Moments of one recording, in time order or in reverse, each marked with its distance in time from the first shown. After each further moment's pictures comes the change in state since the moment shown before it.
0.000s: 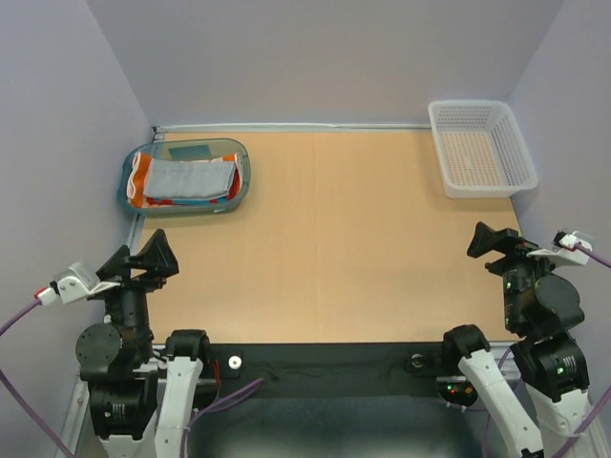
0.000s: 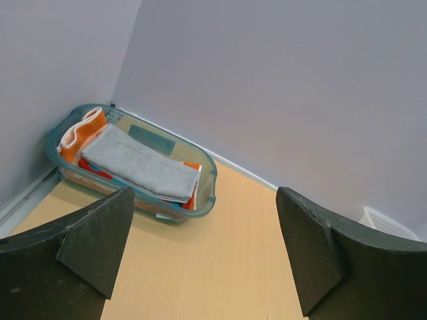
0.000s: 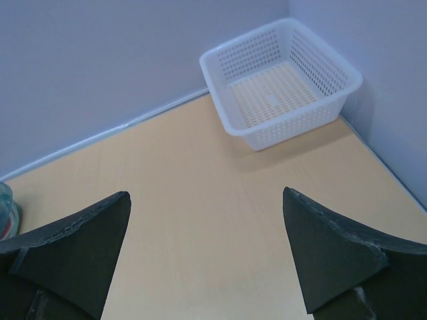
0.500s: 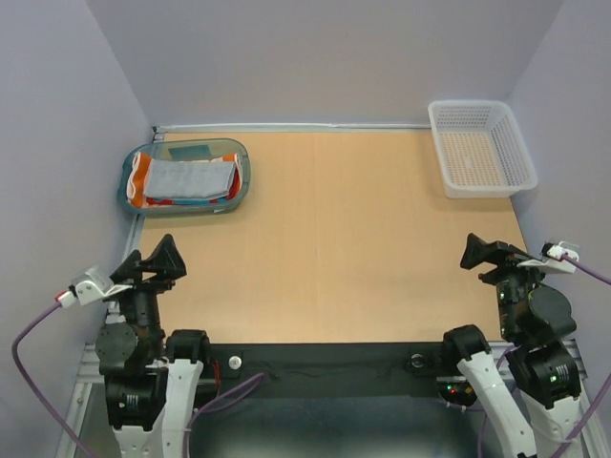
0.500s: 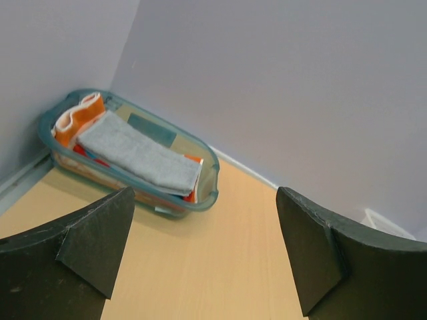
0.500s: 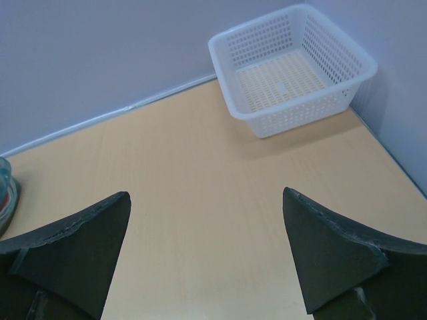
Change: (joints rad) left arm -0.029 -0.150 -0.171 0.062 -0.048 -0.031; right arm 0.000 -0.111 -0.106 -0.018 -0.027 -0.029
